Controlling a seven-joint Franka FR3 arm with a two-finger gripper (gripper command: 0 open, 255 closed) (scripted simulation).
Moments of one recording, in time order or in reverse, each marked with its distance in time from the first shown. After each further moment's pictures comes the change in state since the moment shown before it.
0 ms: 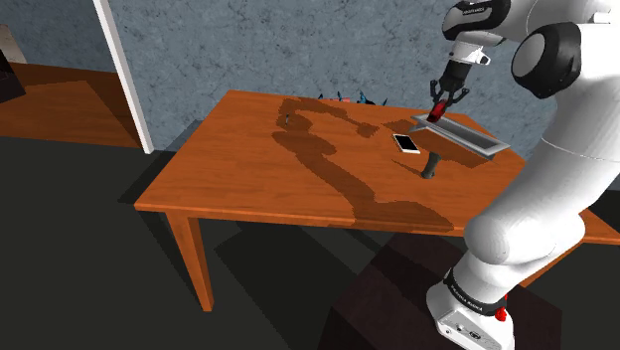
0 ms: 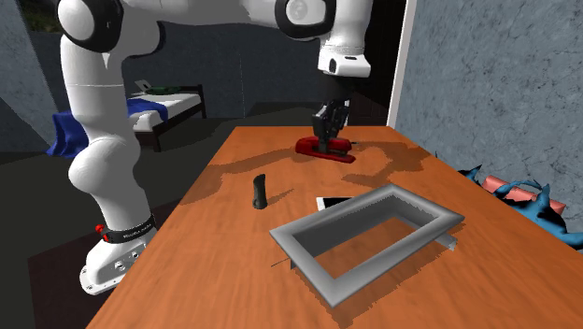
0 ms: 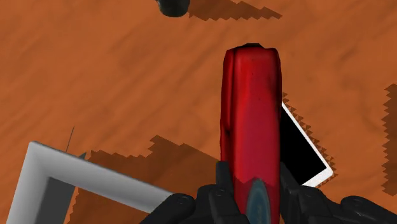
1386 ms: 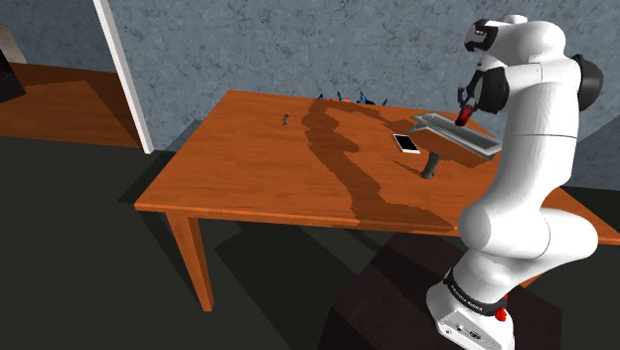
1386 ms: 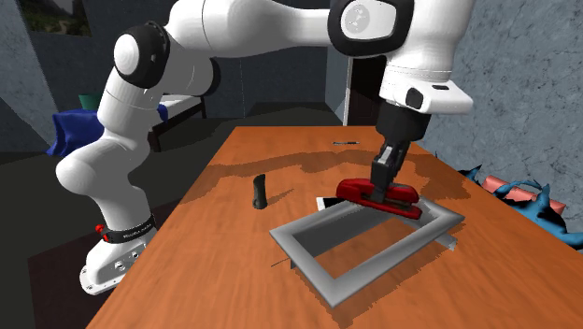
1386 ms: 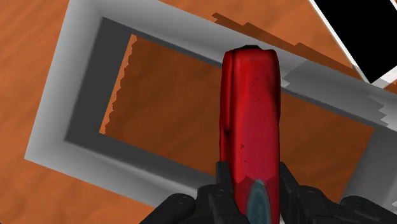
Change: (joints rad) arm -0.311 0.466 -0.063 0.545 0.186 -0.138 -0.306
